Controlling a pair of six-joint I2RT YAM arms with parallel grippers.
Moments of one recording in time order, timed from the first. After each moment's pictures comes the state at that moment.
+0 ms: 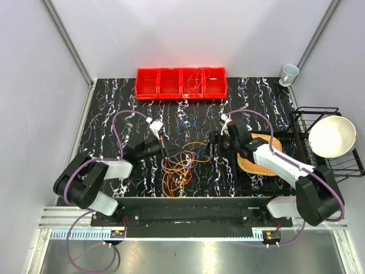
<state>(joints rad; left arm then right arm) -0.46 1.48 0.39 0.94 0.70 -0.69 0.51 1.32 0.76 -0.24 -0.32 0.52</state>
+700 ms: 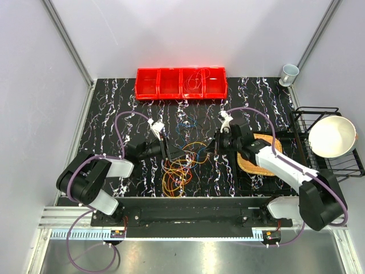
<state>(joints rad) -0.46 1.52 0.39 0.94 0.72 -0.70 0.51 1.29 0.75 -0.13 -0.39 0.51</state>
